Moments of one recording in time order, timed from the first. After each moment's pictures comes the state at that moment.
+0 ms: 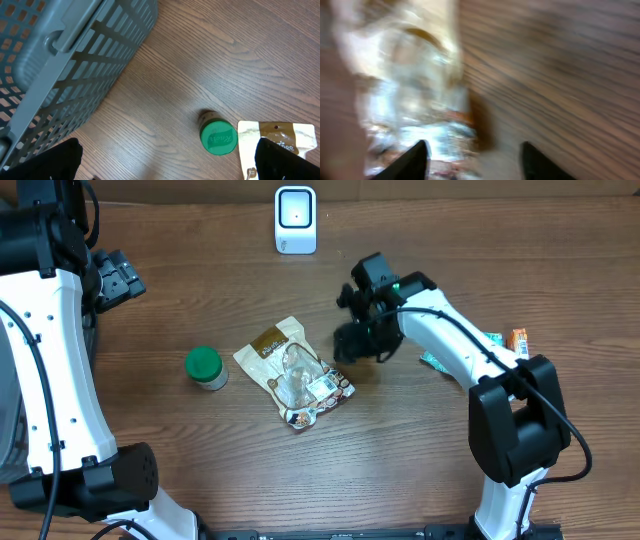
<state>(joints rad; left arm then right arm) 0.18 1.82 2.23 -1.69 -0.27 -0.43 0.45 2.00 1.55 -0.94 -0.34 0.07</state>
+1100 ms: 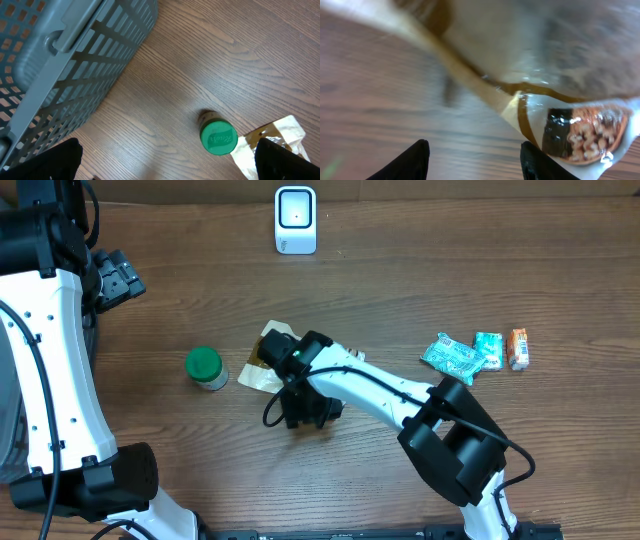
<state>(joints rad) 0.18 1.82 2.23 -1.69 -0.27 -0.43 0.85 2.10 1.57 -1.09 -0.14 0.61</state>
